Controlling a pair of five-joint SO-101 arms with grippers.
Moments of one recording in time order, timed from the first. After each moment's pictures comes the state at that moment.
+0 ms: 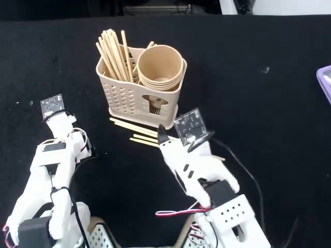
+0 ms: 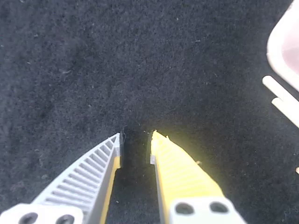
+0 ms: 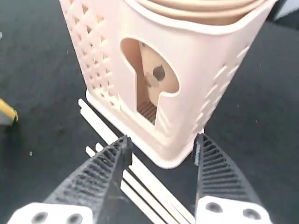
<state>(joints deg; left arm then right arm) -15.5 -27.7 68.4 29.2 8.9 -24.9 -78.2 85.3 29.8 2.6</state>
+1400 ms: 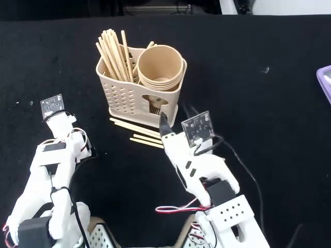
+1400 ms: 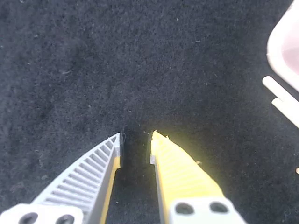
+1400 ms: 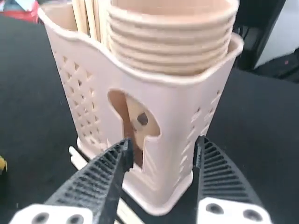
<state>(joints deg) -15.5 -27.6 68.4 29.0 8.9 -22.6 -78.2 88.0 16.7 2.5</state>
